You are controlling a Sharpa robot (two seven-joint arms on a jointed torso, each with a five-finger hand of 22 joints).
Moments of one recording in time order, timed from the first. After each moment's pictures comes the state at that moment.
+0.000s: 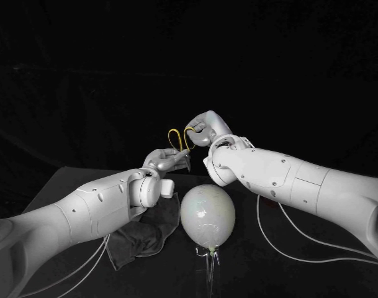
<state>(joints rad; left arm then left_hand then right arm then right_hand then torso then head) 1.23 -0.38 -0.06 0.90 0.08 -0.25 0.29 1.73 0.11 -0.02 0.28 0.05 0.83 0.15 0.37 0.22 0.99 0.15 0.15 0.06 0.78 0.15 0.14 0.24 0.17 0.59 0.27 0.15 0.06 1.40 -0.23 -0.14 0.93 -0.81 -0.76 -0.04 1.39 -0.12 0.69 0.03 0.05 1.02 0.13 0.39 0.36 1.29 0.08 0.08 0.10 1.46 -0.01 1.32 1.10 0.06 1.35 0.09 1.39 1.26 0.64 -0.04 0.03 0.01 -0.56</state>
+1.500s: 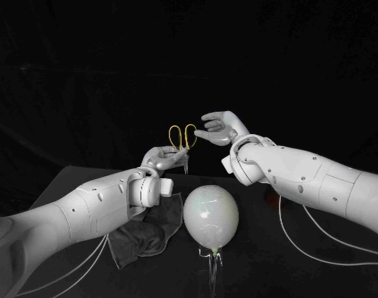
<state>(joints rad) 1.23 -0.41 -0.06 0.92 0.05 -0.30 0.33 1.77 0.07 0.13 0.33 0.05 0.93 0.12 0.42 0.23 1.21 0.13 0.08 0.06 0.92 0.14 0.16 0.25 0.17 0.67 0.29 0.16 0.07 1.41 -0.35 -0.14 0.96 -0.64 -0.61 0.18 1.33 -0.17 0.30 0.09 0.08 0.63 0.15 0.13 0.26 0.79 0.26 0.07 0.06 0.56 0.24 0.37 0.26 0.12 0.47 0.29 0.25 0.28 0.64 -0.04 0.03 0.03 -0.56</state>
